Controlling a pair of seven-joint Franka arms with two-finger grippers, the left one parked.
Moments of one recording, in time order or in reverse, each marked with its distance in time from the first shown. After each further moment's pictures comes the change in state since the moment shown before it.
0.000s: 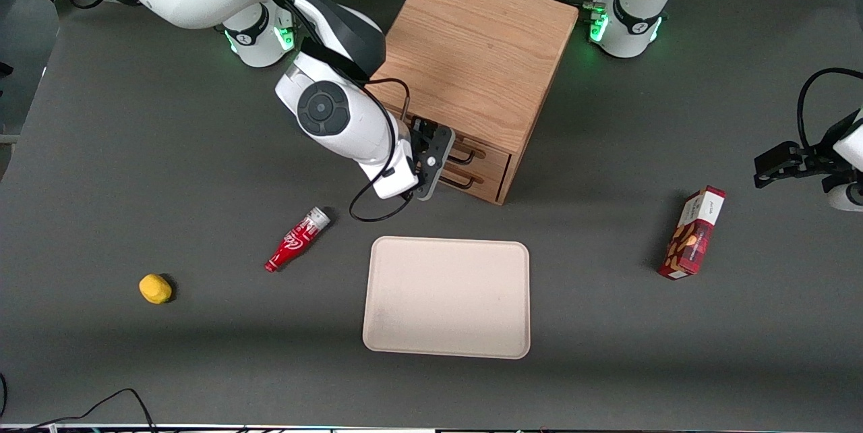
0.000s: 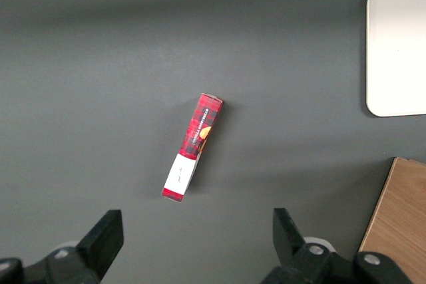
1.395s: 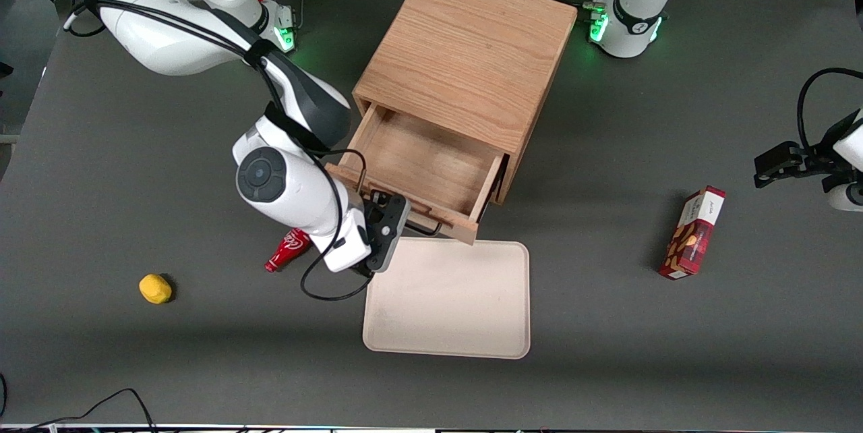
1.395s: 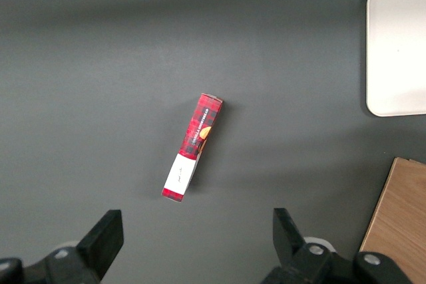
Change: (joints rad) arm -0.018 0.146 -0.110 0.266 -0.155 0.035 -0.246
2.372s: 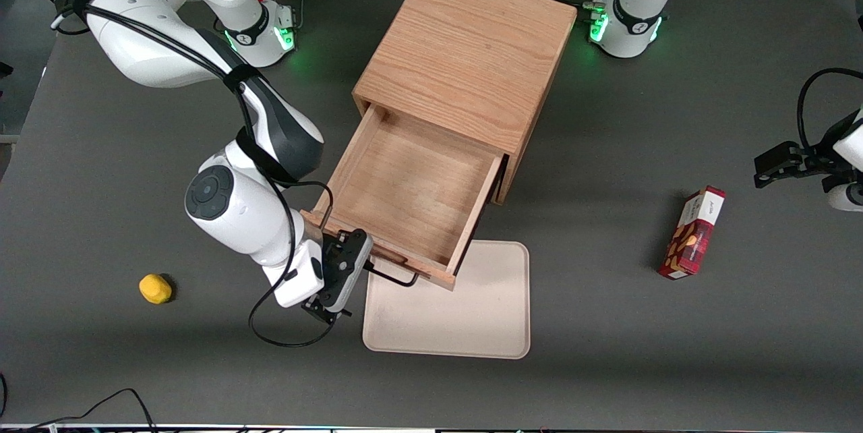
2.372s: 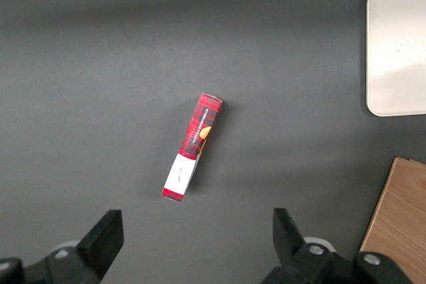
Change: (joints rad) arm -0.002 0.010 -0.098 0.052 0.000 0.144 -0.082
